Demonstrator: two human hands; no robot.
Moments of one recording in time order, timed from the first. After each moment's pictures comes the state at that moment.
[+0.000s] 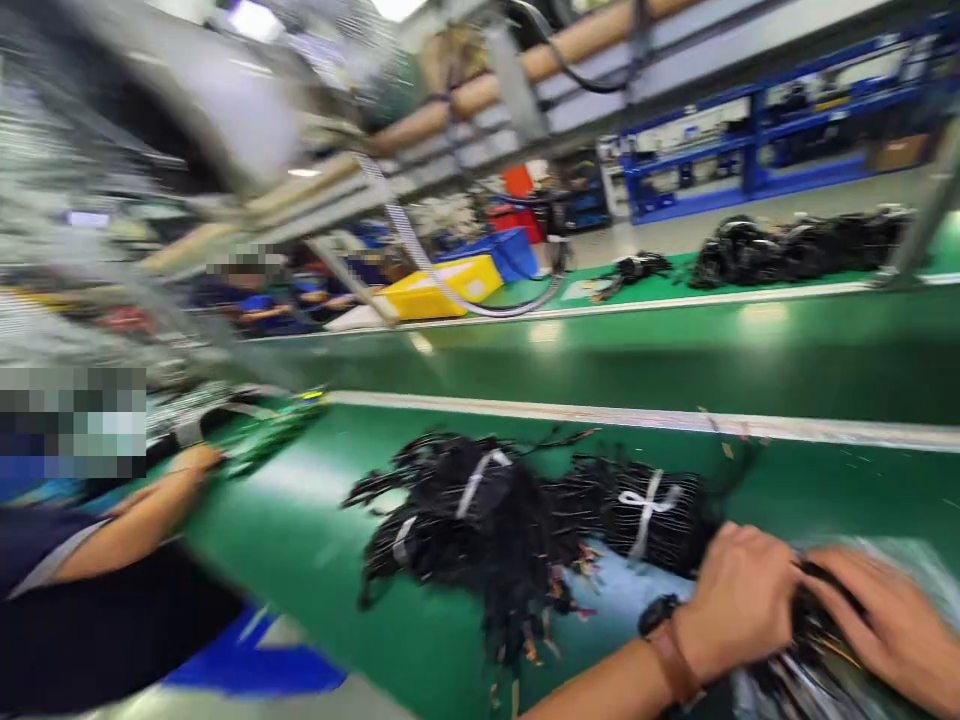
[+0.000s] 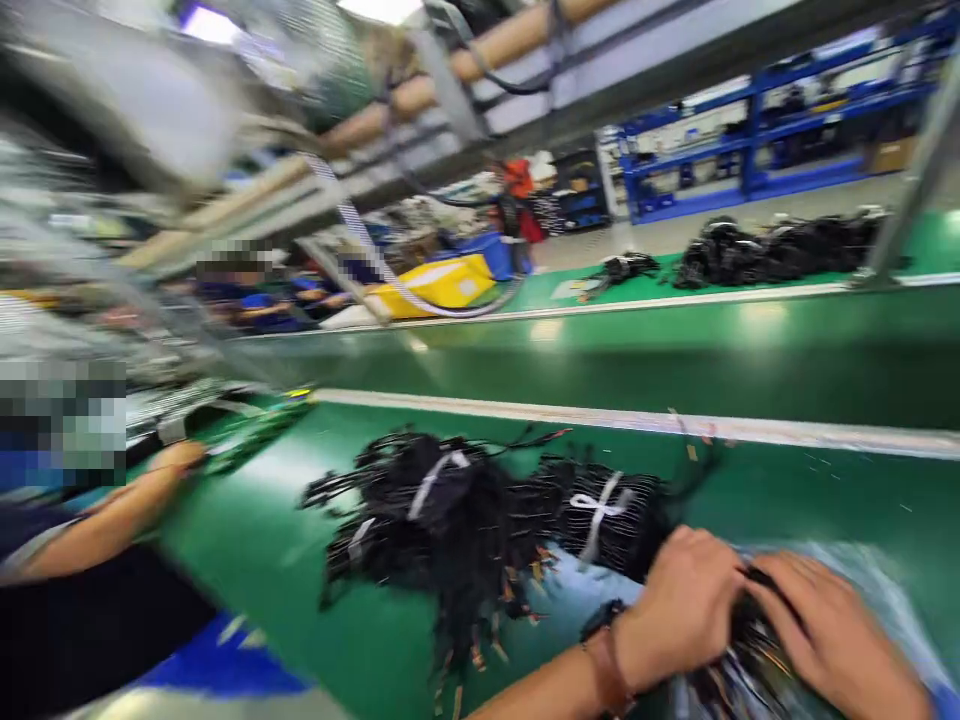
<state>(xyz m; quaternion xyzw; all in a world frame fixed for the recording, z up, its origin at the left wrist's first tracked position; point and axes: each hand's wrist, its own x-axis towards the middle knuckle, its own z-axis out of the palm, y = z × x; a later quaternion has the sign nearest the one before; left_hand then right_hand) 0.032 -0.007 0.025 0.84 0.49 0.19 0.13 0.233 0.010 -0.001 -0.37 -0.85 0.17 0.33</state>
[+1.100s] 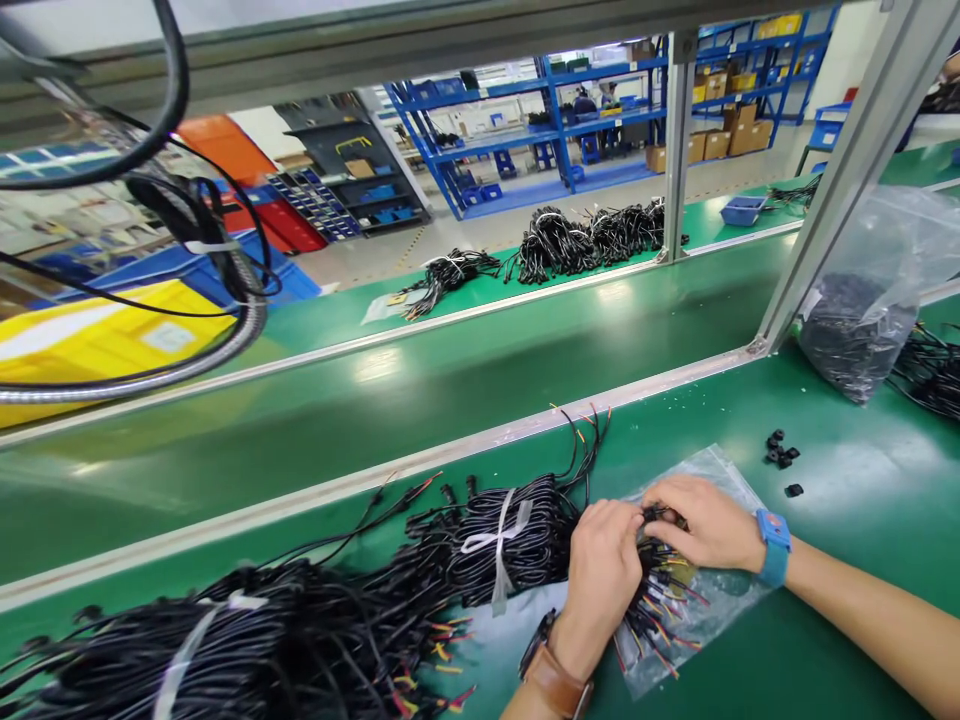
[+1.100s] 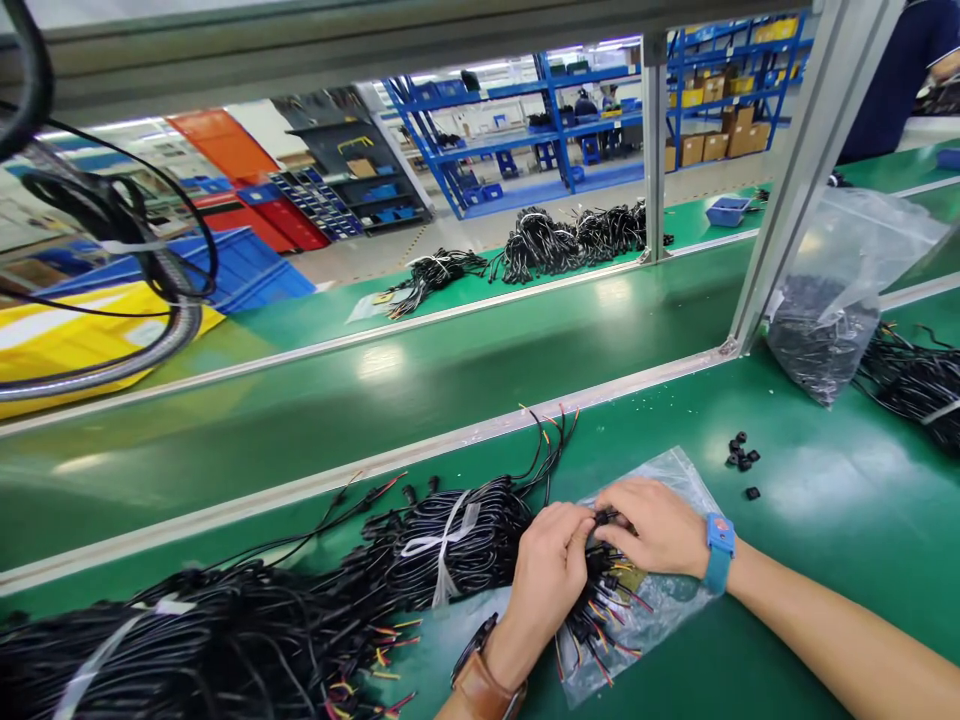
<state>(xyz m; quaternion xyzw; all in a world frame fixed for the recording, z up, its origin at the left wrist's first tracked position) 0.025 0.008 0.034 0.82 0.47 0.29 0.17 0.221 0.018 0.027 -0.40 -0.83 0.26 0.30</state>
